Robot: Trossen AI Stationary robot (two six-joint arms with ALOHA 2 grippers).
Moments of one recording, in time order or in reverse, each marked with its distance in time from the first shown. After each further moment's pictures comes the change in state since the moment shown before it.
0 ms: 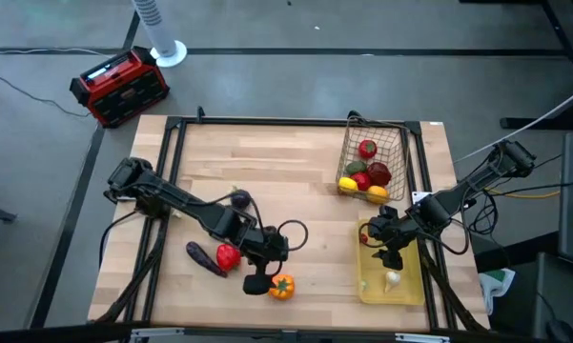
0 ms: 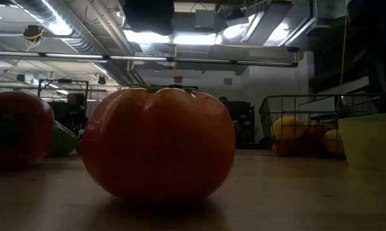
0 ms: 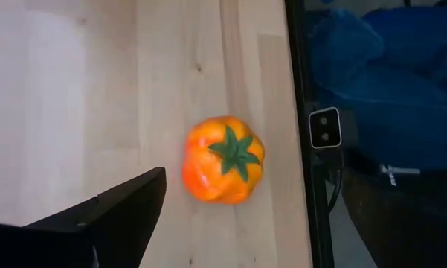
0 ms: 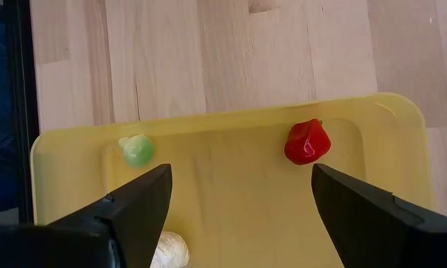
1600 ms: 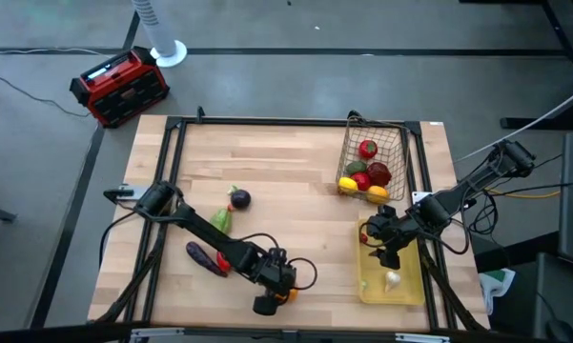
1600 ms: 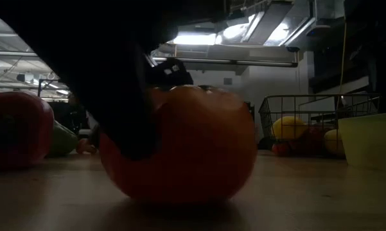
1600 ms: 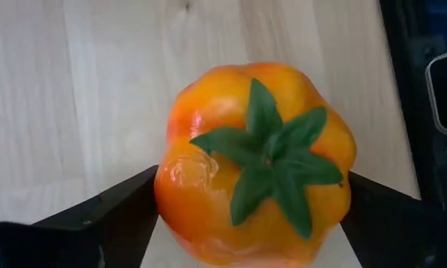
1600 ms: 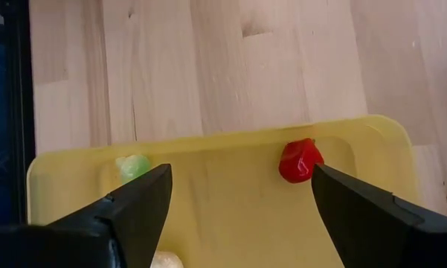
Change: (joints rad) left arm -0.098 0.316 0.001 0.185 -0.177 0.098; right arm 0.000 0.000 0.000 0.030 0.049 0.000
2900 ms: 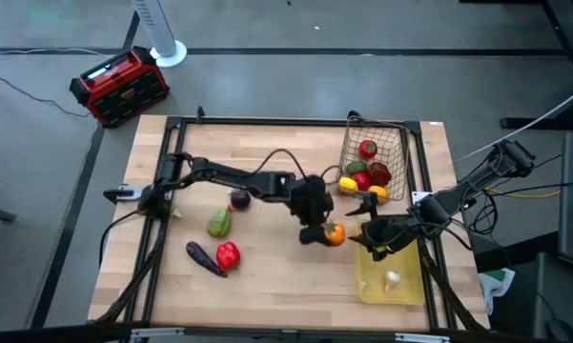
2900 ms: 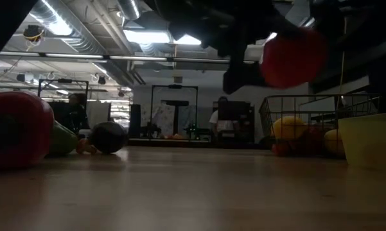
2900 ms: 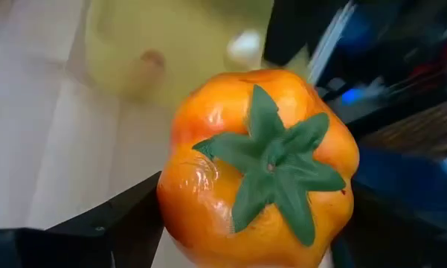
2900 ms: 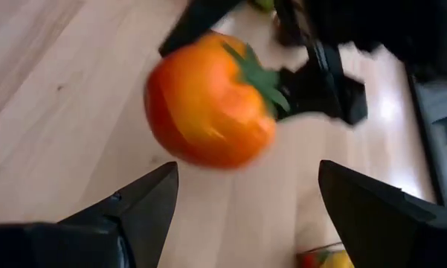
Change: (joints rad) left arm 0.479 -0.007 0.141 0.264 0.500 -0.079; right arm 0.000 0.000 0.000 0.275 0.429 -0.719
